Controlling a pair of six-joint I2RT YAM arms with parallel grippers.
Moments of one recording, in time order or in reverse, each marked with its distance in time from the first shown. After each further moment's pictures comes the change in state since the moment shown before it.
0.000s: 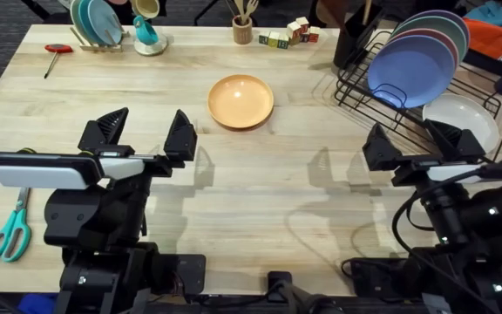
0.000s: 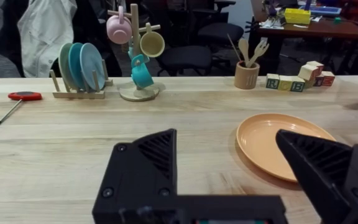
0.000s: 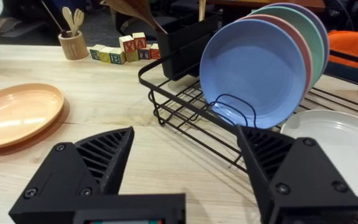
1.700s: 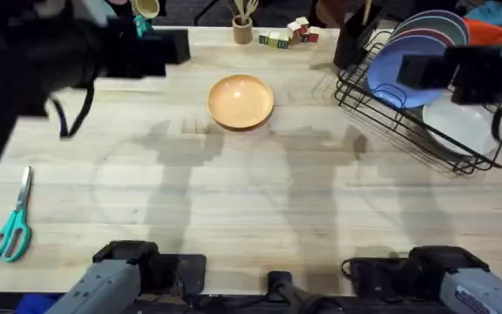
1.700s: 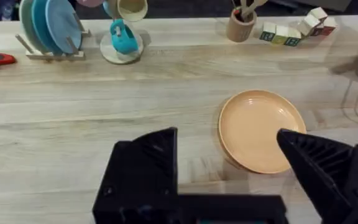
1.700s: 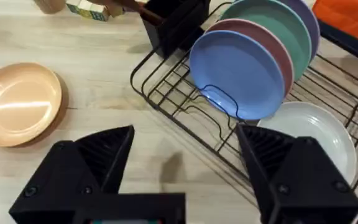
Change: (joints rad) left arm 0.000 0.979 1.050 -0.626 0.063 0.000; right arm 0.000 0.901 0.986 -0.594 0.045 -0.008
